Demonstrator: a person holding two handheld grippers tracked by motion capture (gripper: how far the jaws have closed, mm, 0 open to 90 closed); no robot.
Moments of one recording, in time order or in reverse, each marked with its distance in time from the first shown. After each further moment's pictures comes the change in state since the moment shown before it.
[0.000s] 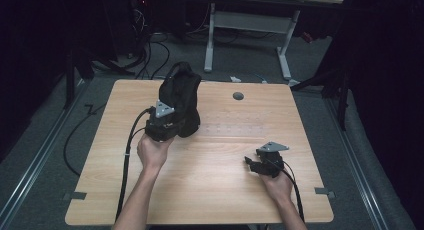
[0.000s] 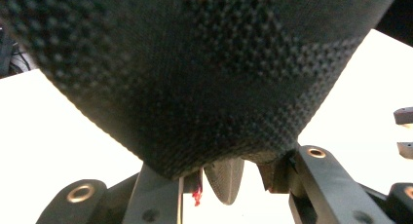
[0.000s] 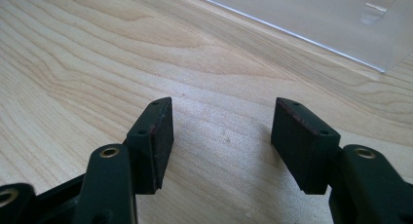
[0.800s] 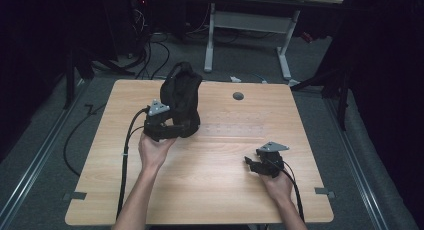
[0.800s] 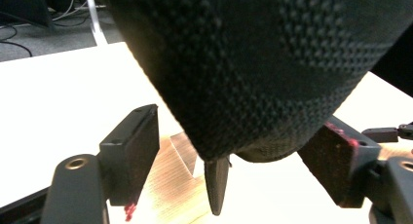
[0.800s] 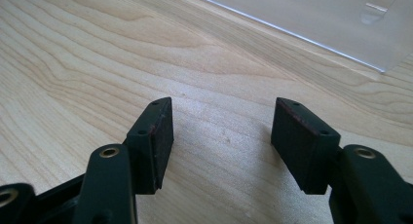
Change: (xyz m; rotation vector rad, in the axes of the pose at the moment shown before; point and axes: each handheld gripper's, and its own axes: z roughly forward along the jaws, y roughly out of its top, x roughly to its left) left arm 0.007 0.005 0.000 -0.015 -0.058 -0.127; right arm 0.000 0.000 0.000 0.000 0.000 0.000
